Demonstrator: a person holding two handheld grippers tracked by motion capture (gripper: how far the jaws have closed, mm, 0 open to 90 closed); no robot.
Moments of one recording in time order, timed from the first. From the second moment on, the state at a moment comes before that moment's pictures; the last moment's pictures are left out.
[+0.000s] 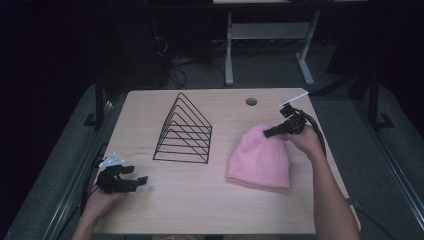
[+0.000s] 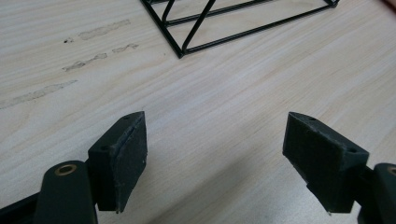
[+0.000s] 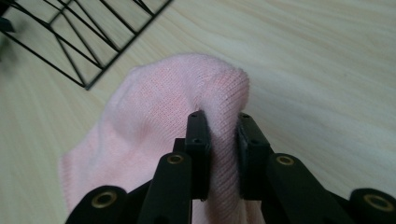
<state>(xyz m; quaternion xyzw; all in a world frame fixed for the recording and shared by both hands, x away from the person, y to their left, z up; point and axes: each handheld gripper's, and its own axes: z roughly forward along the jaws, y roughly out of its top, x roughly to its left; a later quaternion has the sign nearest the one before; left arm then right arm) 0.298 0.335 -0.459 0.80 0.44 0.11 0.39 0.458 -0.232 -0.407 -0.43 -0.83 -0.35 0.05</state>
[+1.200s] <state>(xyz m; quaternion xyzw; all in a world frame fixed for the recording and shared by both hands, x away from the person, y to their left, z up) 0.310 0.312 -0.408 0.83 0.37 0.10 0.41 0.404 -0.201 -0.290 -0.31 -0.83 -0.45 -0.02</state>
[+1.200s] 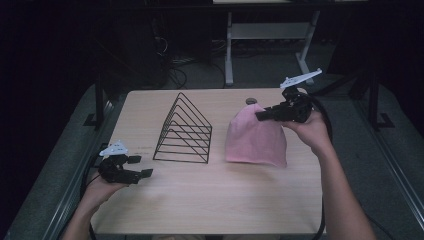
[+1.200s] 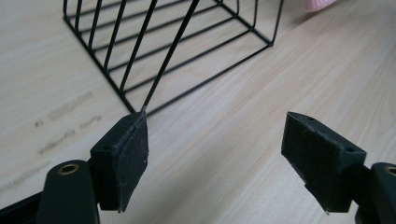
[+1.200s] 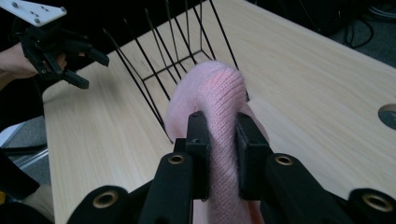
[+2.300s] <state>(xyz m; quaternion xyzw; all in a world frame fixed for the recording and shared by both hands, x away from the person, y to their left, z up) 0.338 0.289 -0.316 0.86 0.28 0.08 0.42 0.396 -0.152 -0.198 -0.25 -0.84 -0.48 -0.05</state>
